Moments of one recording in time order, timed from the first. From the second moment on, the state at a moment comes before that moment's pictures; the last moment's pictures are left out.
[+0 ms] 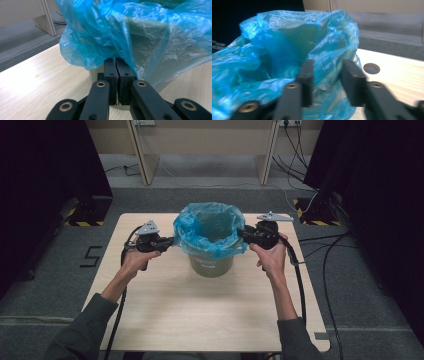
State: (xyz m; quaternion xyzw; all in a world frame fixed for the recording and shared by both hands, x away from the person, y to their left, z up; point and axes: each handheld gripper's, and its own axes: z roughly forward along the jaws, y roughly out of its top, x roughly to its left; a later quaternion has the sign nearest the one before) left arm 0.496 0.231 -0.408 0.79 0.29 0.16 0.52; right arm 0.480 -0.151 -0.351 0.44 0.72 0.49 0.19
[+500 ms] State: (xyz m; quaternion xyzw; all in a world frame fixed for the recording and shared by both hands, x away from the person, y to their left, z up) left arm 0.499 0.233 -0.417 0.79 0.29 0.17 0.50; right arm 0.471 -0.174 -0.364 0.42 0.75 0.46 0.20
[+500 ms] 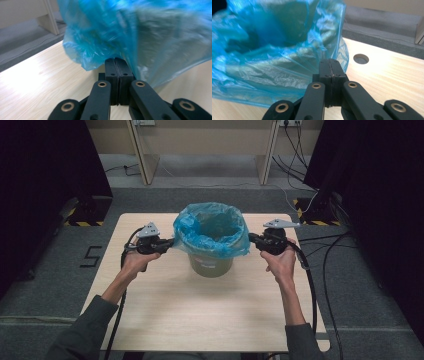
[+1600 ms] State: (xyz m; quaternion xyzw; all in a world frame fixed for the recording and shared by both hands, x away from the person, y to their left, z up) left arm 0.456 0.242 -0.408 0.78 0.29 0.17 0.52; right arm 0.478 -0.136 -0.306 0.38 0.77 0.46 0.24
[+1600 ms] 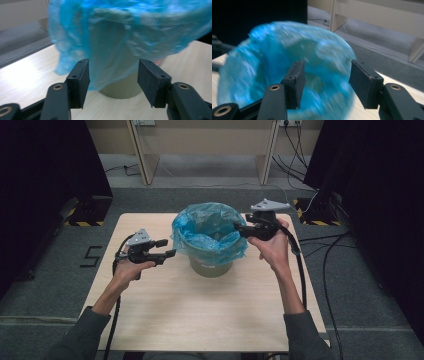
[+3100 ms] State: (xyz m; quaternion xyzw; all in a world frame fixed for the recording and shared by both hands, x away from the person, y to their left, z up) left arm 0.411 0.286 -0.523 0.84 0.34 0.15 0.40; right arm 0.575 -0.010 -0.332 0.36 0.85 0.35 0.15
